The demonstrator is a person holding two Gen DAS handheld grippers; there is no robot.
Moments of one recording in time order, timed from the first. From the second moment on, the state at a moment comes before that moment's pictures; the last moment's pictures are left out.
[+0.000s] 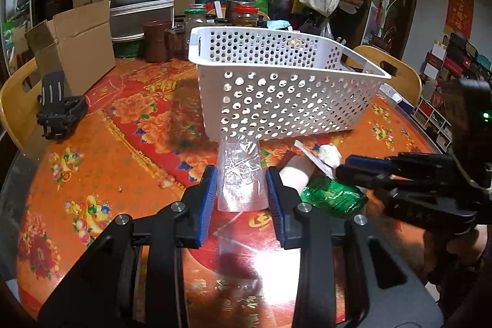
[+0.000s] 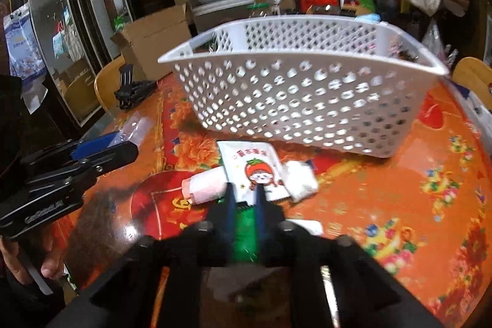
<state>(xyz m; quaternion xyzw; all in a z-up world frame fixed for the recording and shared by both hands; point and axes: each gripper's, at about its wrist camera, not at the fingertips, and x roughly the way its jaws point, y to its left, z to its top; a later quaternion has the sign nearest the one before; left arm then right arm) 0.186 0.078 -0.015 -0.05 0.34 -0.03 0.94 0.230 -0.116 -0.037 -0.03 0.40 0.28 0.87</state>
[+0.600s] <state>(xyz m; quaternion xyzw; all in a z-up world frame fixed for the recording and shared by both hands) 0.188 0.099 -0.028 -0.08 0.34 -0.03 0.94 0.251 -0.081 -0.052 -0.08 0.38 0.23 0.89</state>
